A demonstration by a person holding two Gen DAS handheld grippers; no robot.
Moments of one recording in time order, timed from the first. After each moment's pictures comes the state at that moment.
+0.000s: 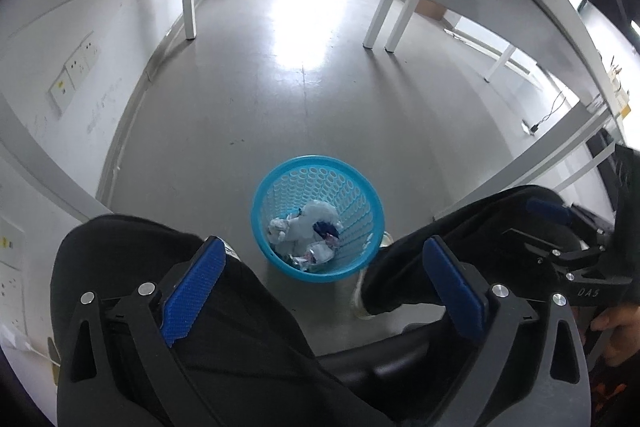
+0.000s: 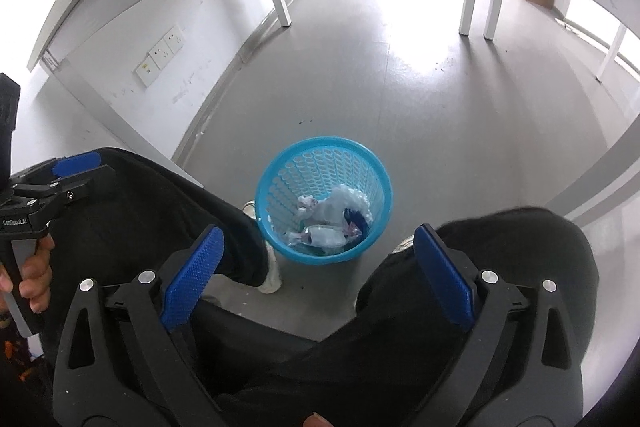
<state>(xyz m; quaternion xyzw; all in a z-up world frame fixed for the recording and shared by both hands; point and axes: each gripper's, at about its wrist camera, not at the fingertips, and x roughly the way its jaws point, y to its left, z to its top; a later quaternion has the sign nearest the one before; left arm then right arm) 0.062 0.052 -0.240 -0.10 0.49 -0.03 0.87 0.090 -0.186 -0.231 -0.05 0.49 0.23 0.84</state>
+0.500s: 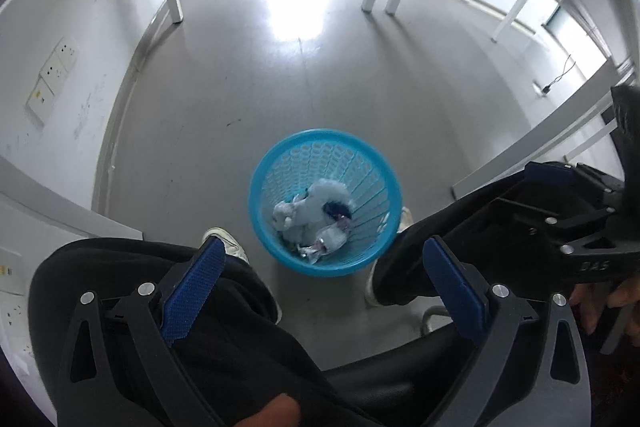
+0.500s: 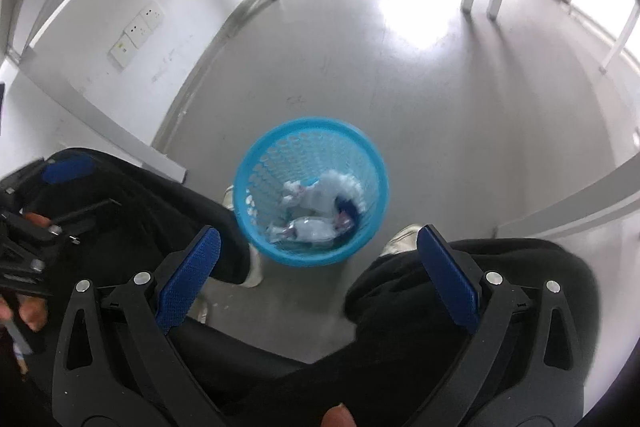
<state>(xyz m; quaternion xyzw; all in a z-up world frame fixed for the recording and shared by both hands) 0.107 0.033 -0.289 -0.06 0.54 -0.04 0.84 0.143 -0.167 -0.282 -0.05 0.55 0.22 0.80</state>
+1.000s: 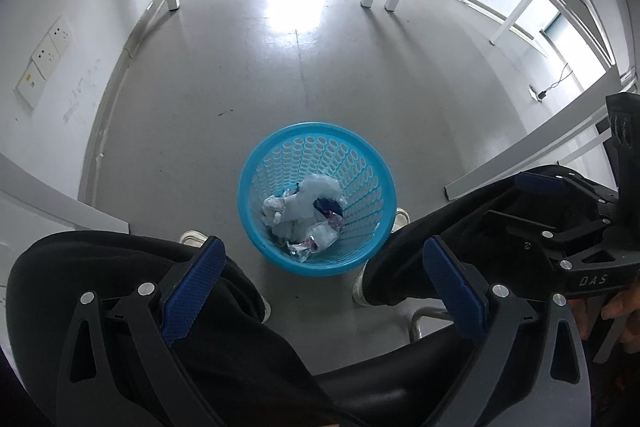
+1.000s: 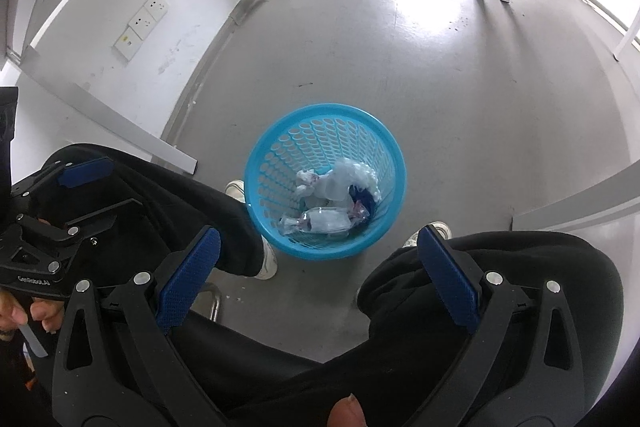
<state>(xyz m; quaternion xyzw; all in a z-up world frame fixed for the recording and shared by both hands) 0.107 0.041 -0.297 -0.09 0.55 -0.05 0.83 0.145 -0.161 -0.296 -0.05 0.56 0.23 0.79</state>
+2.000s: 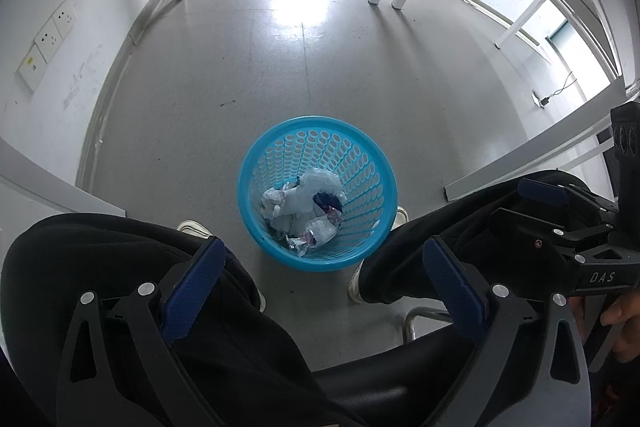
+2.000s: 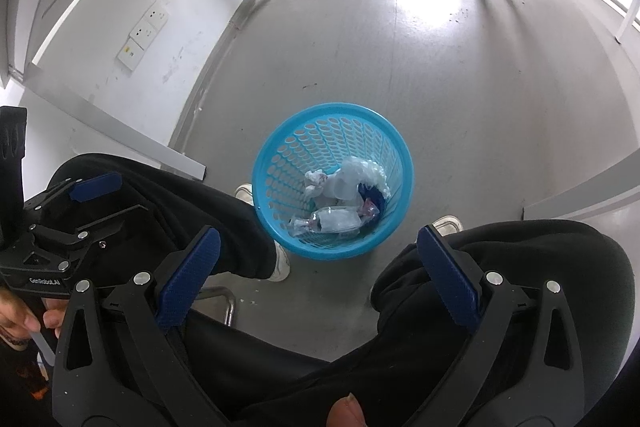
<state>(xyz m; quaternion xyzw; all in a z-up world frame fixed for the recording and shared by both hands) 0.107 0.047 -0.300 -0.11 0.55 -0.04 0.82 0.145 -0.162 -0.295 -0.02 0.57 0.24 0.79</state>
